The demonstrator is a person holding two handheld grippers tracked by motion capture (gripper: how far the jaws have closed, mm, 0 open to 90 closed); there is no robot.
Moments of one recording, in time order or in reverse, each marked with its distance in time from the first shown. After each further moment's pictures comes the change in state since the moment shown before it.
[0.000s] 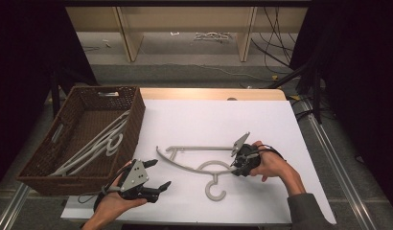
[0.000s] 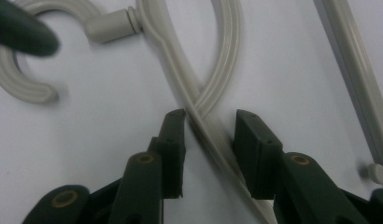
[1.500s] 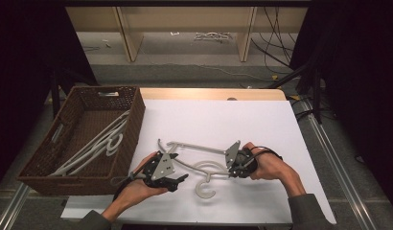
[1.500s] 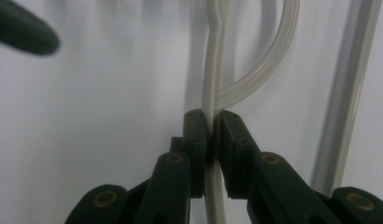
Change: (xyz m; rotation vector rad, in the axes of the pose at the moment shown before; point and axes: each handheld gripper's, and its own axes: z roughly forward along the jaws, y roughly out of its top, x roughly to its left) left arm 0.000 0.020 0.073 0.098 -0.058 0.163; right arm 0.024 0.019 -0.014 0.034 -0.002 -0.356
